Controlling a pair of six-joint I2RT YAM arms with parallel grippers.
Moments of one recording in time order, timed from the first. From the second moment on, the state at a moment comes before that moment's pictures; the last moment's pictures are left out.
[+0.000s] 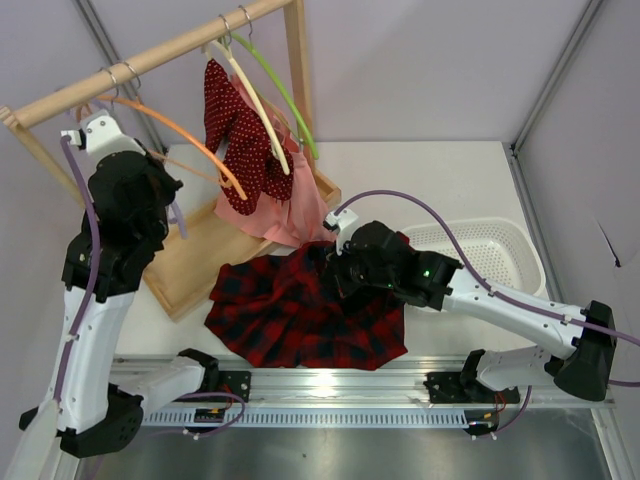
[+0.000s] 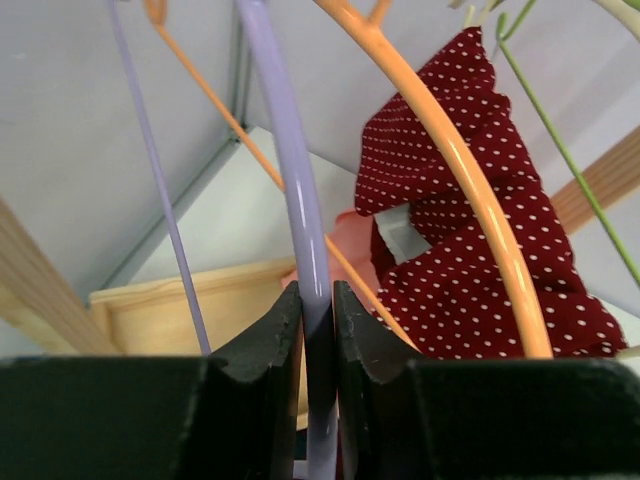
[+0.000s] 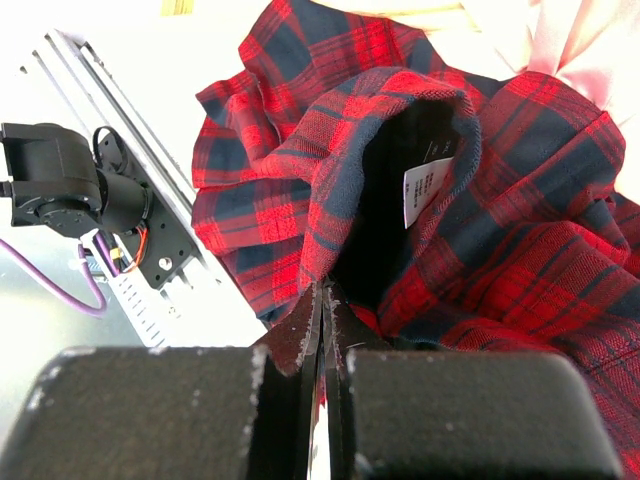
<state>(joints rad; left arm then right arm) -0.35 1.04 1.64 -0.78 -0.69 -0.40 1.05 1.26 1.13 -0.40 -0.03 0.36</state>
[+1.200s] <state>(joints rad) -0.35 1.01 1.61 -0.91 -0.94 -0.16 1.05 1.27 1.13 -0.40 -0.04 0.36</state>
